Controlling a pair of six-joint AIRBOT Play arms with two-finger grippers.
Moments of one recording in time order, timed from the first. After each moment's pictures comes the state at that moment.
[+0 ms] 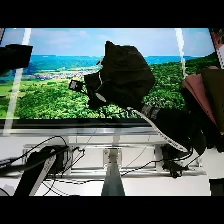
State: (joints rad) left arm 0.16 -0.70 1.12 1.02 -0.93 -1.28; right arm 0.92 -1.77 1.50 -1.59 0.85 1.21
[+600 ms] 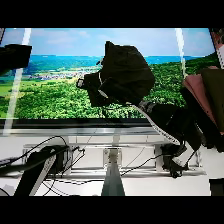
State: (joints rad) left arm 0.16 -0.69 1.12 1.02 -0.93 -1.28; right arm 0.86 -1.84 1.52 -1.64 0.89 1.21
